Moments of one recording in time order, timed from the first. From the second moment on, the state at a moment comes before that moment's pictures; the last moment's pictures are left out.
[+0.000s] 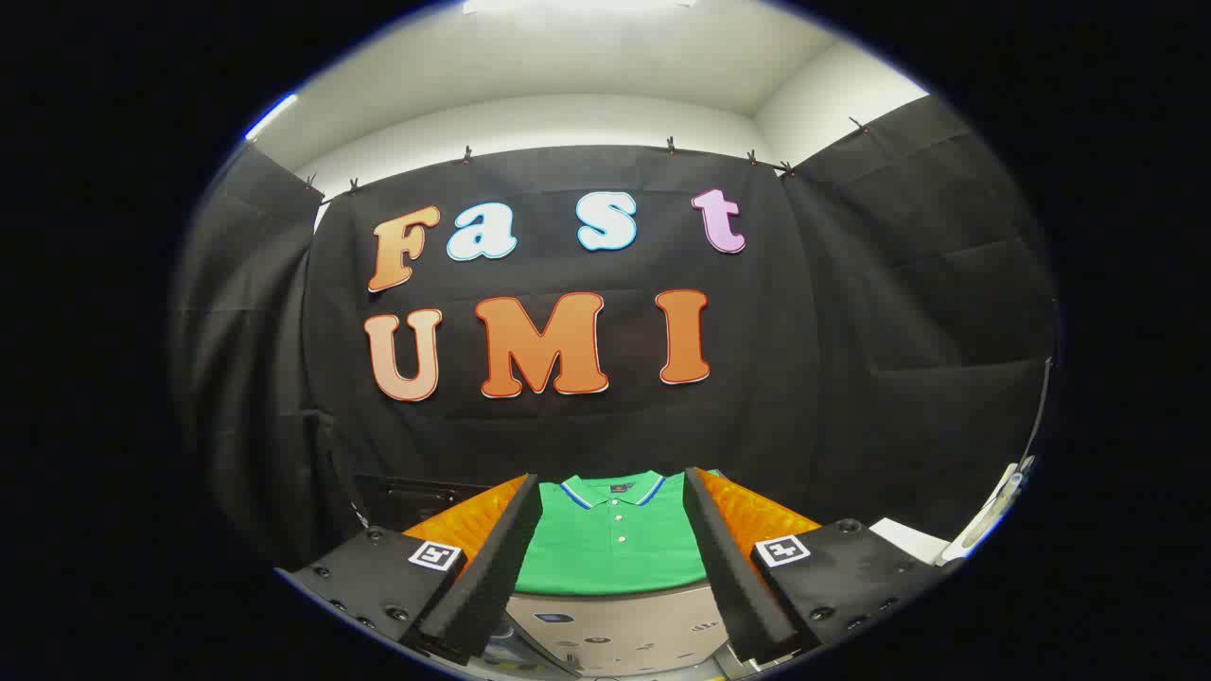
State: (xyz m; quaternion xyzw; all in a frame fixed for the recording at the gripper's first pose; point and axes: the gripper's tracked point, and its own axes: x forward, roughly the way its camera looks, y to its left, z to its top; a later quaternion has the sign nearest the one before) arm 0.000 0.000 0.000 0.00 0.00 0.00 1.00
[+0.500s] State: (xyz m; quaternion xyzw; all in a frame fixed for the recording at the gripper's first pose) arm 0.010 0.002 0.003 0.00 0.00 0.01 1.00
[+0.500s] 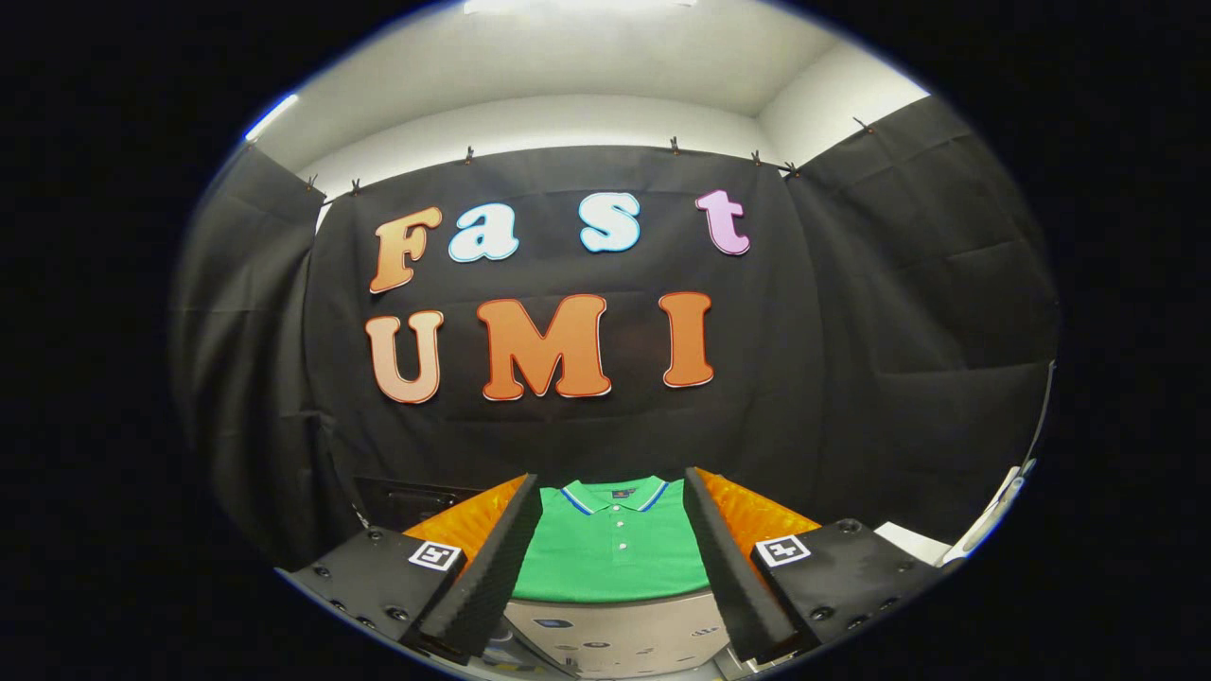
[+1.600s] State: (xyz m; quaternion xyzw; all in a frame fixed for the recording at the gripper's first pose) arm 0.062 0.007 0.001 0.00 0.03 -0.03 1.00
